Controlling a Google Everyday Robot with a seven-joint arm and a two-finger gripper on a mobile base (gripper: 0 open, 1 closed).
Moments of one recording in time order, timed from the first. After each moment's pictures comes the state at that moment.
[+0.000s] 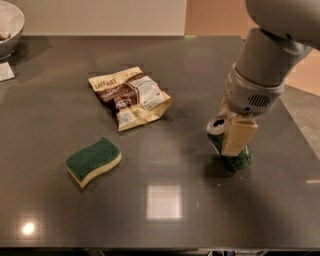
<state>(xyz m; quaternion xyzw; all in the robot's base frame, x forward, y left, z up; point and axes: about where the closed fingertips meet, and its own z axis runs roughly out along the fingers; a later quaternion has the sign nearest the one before) 0.446 -0.149 0.889 -0.68 0.73 0.04 0.05</state>
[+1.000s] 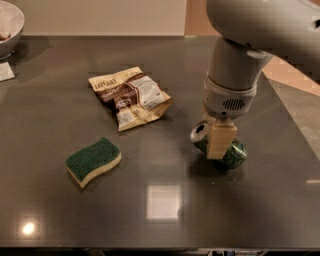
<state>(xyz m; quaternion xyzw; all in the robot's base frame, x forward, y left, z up) 0.448 -0.117 0.874 -0.70 0.71 0.03 0.02</state>
